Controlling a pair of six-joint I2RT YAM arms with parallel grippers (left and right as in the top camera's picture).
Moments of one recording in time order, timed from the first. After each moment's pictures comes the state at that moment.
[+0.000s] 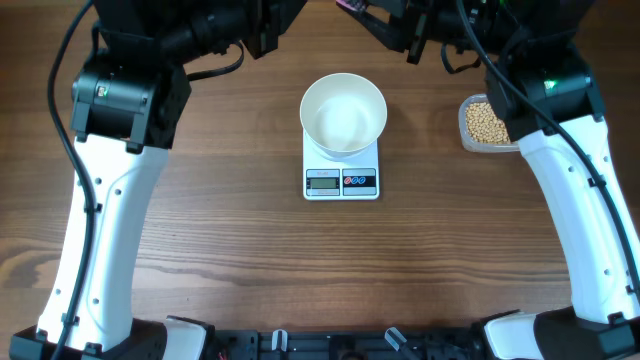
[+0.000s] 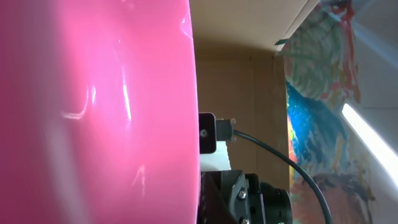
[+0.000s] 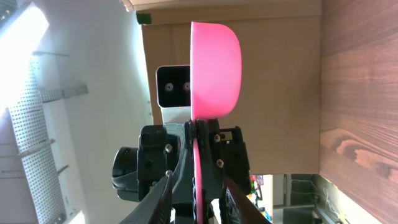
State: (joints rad) left arm -0.26 1.56 1.90 -0.47 0.77 -1.41; right arm 0.28 1.58 1.77 -0.15 -1.01 1.66
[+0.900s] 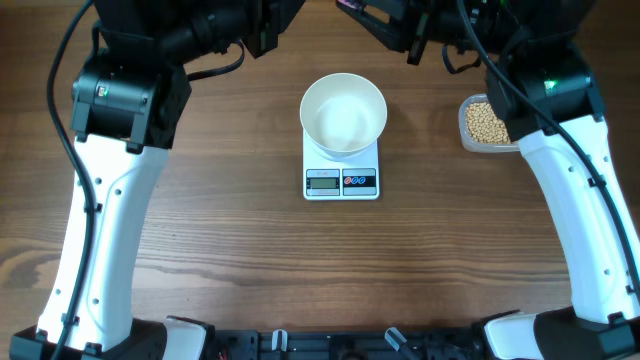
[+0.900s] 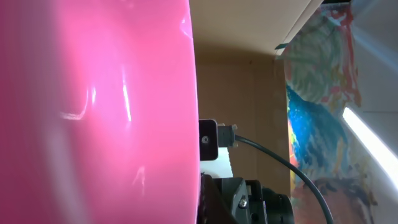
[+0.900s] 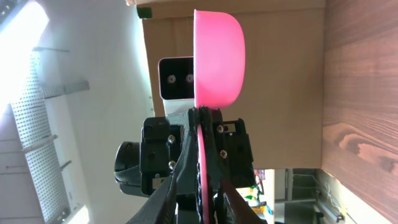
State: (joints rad) left arm -0.26 1.56 1.90 -0.47 0.75 -1.41; right arm 0.28 1.58 1.77 -0.14 -1.03 1.68
